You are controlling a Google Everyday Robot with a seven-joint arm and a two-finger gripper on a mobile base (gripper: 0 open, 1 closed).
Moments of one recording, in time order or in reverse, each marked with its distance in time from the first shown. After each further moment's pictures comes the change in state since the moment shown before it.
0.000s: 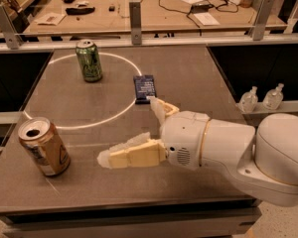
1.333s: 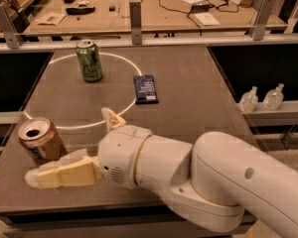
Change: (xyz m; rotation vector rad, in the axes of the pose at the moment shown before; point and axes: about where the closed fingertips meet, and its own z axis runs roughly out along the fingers) arm -0.005 0.076 0.076 -0.052 -0.044 0.014
